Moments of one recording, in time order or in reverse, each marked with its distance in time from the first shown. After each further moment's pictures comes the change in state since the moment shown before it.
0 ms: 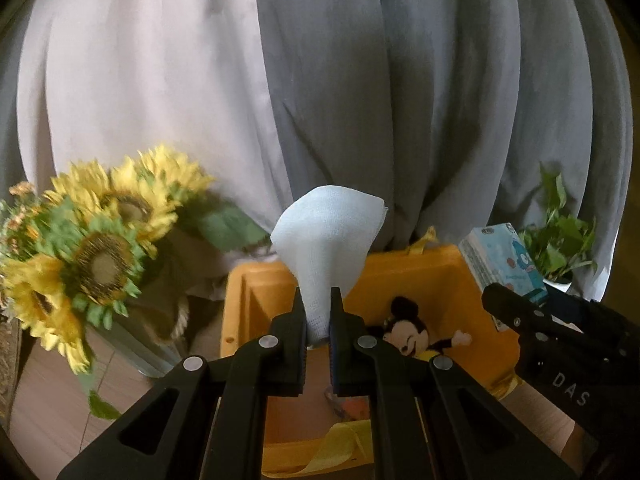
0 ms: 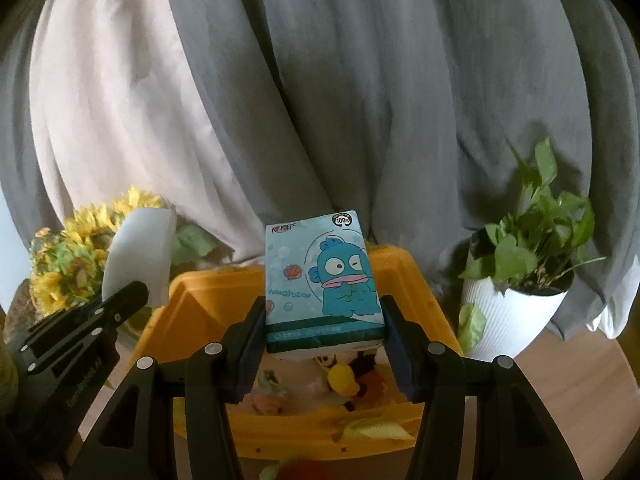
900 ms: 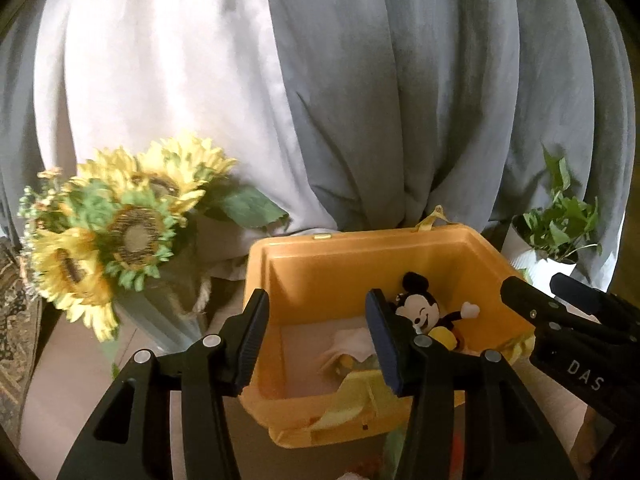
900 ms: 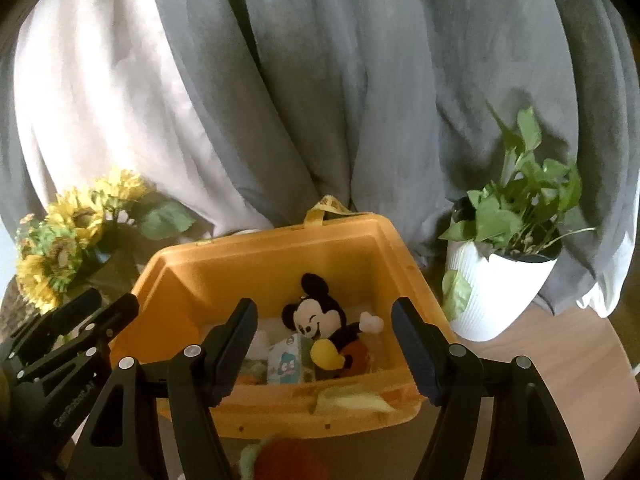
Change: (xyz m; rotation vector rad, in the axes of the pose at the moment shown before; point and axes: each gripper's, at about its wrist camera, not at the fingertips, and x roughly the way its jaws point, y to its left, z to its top) left arm -0.029 0.002 -0.012 0.004 0.019 0.064; right arm -0.004 -0.012 -0.015 0.017 0.050 -0.049
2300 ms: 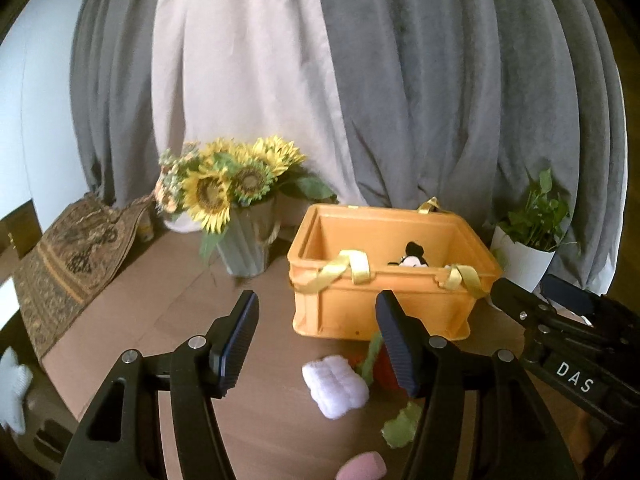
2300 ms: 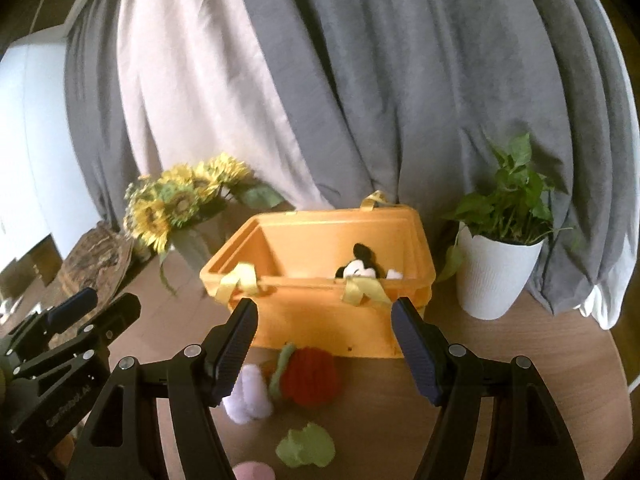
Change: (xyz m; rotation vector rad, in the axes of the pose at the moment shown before) left arm -0.167 -0.065 -0.082 -0.141 -0.052 0.254; right arm -0.124 -0.032 -0.059 -0.140 -0.054 0.268
